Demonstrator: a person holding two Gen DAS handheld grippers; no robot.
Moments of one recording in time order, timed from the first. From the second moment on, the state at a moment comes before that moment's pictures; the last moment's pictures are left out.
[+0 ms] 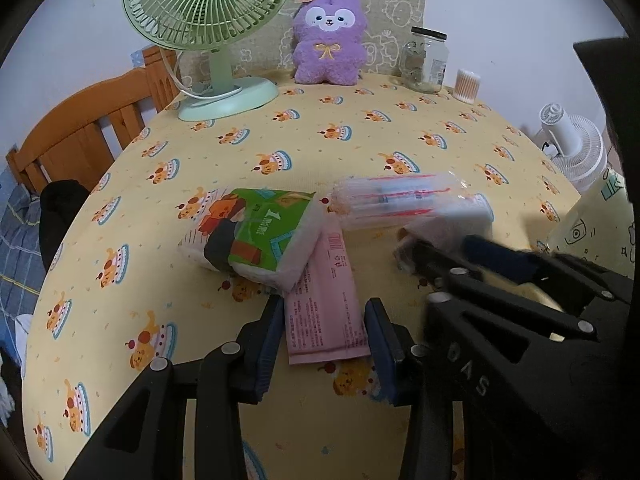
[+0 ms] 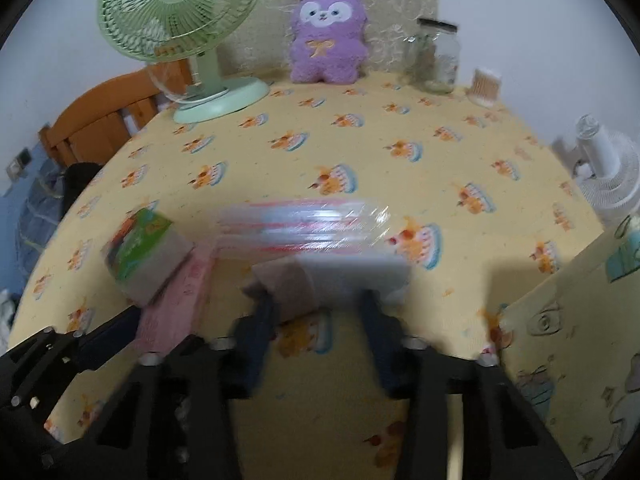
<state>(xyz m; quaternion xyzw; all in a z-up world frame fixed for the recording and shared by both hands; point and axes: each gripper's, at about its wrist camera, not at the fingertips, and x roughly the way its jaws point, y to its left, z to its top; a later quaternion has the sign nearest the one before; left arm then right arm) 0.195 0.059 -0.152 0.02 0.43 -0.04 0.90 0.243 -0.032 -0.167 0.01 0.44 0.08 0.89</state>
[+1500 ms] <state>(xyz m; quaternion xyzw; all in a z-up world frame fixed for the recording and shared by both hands) 0.098 0.046 -0.084 0.00 0.34 -0.04 0.94 0.140 -0.041 -0.087 0.02 0.36 0.14 0.92</state>
